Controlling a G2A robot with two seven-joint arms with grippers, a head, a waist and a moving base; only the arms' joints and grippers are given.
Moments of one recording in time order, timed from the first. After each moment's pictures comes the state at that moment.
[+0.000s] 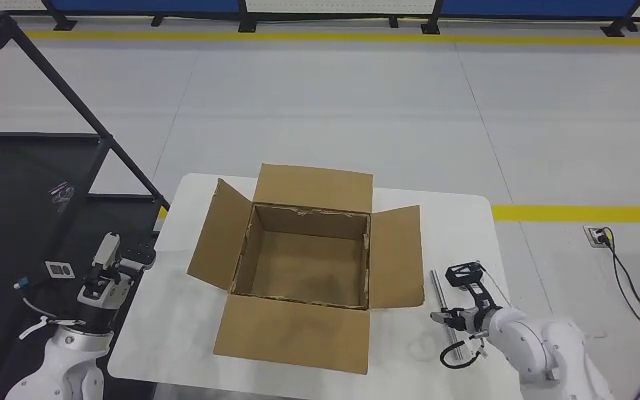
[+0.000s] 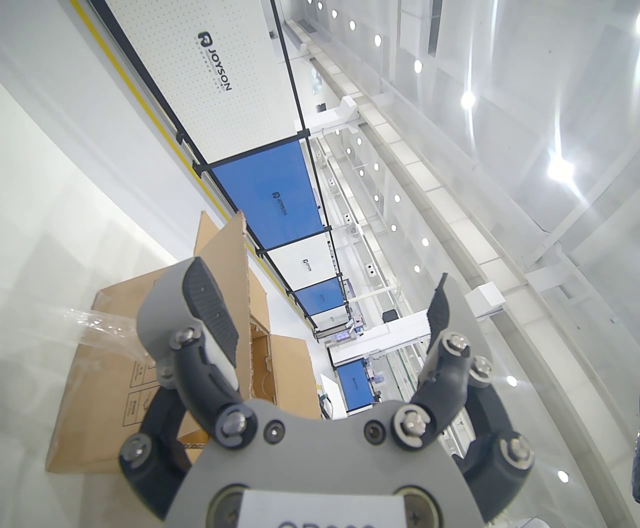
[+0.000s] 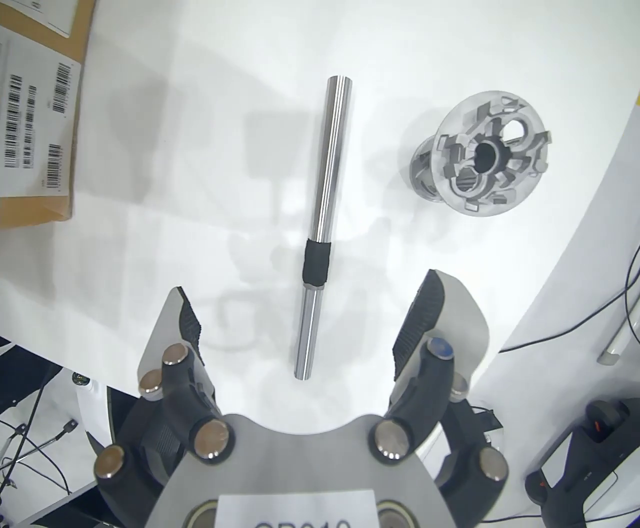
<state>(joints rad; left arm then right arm) 1.46 -1.23 -1.93 -1.81 -0.32 -0.30 -0.50 -1.21 -1.17 1.50 -1.70 -1.11 -0.11 1.16</state>
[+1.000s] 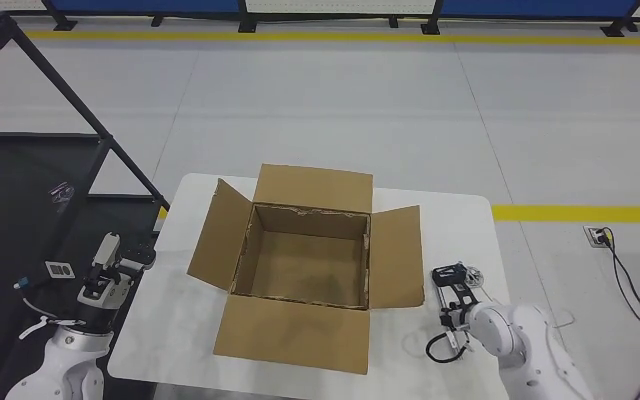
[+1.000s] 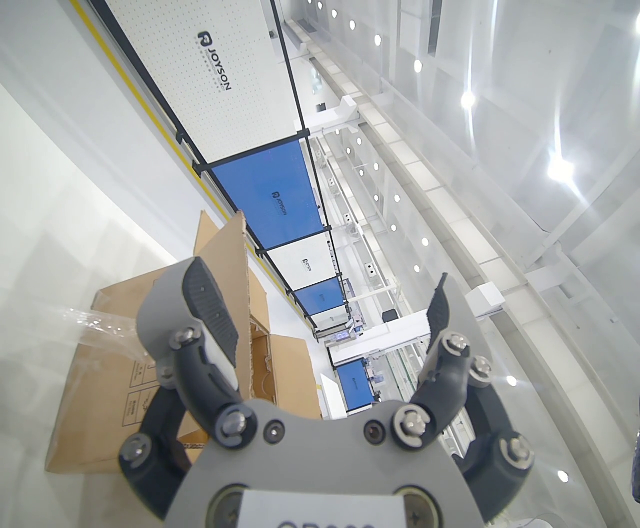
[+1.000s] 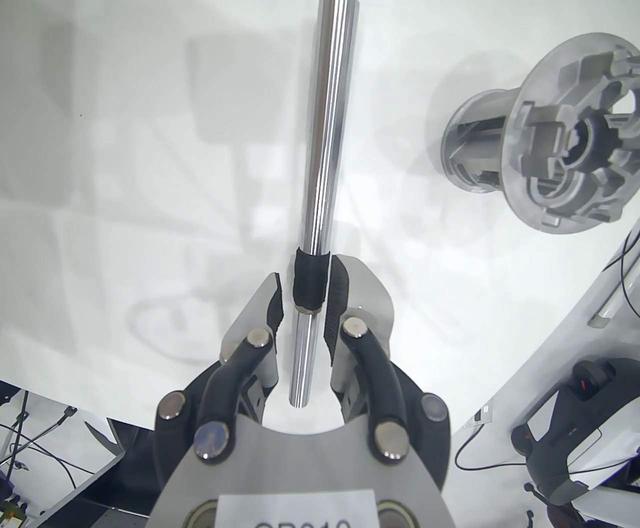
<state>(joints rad) 1.46 -1.23 -1.93 -1.81 -0.32 -0.30 -0.50 -1.11 -1.17 1.38 -1.56 -1.16 -0.03 1.20</state>
